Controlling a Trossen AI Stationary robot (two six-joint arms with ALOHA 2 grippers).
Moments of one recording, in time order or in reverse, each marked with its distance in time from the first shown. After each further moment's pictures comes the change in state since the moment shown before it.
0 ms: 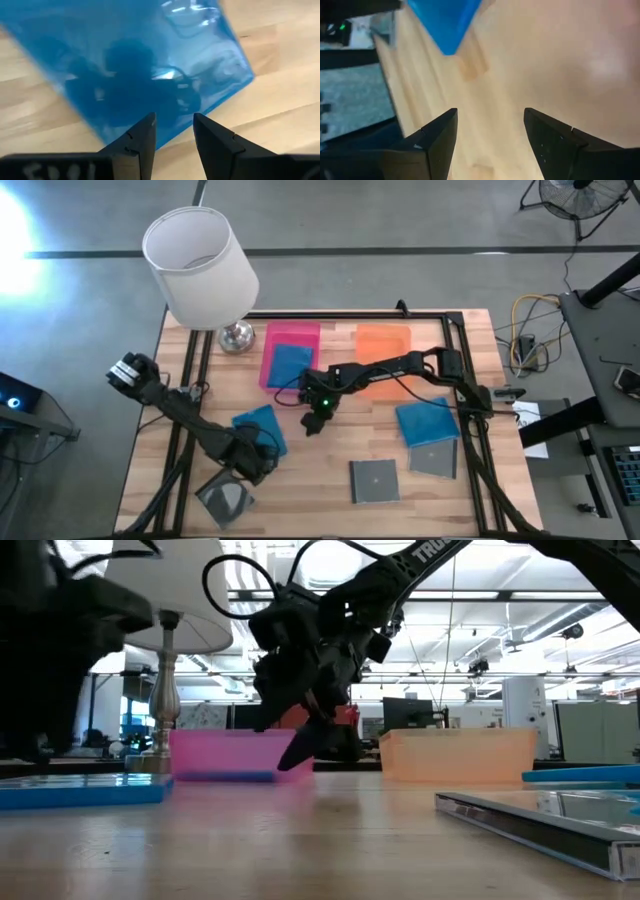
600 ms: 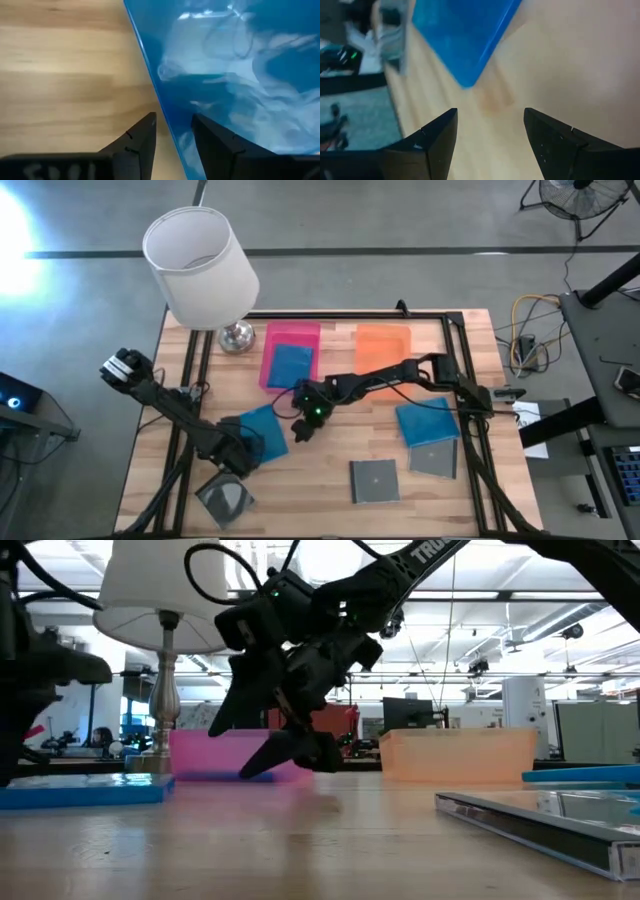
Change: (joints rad) left arm -0.022 -0.032 -0.183 0.008 0.048 -0.293; right arm 0.051 0.048 0.011 0.183 0.097 0.170
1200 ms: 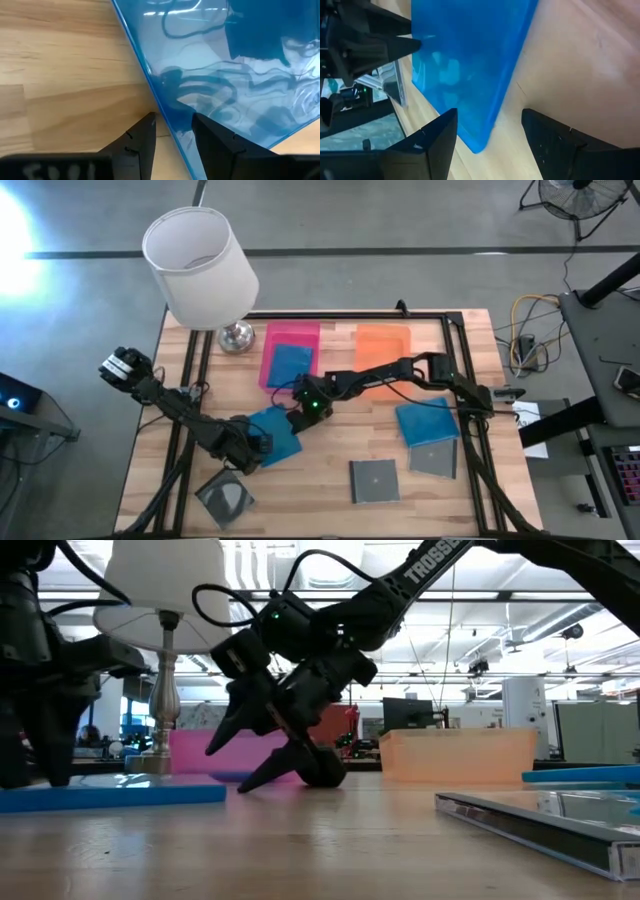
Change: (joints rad) left arm 0.048 0.008 -0.060 0.227 -0.066 0.095; right arm -0.015 0.105 0.004 0.077 -0.024 0.200
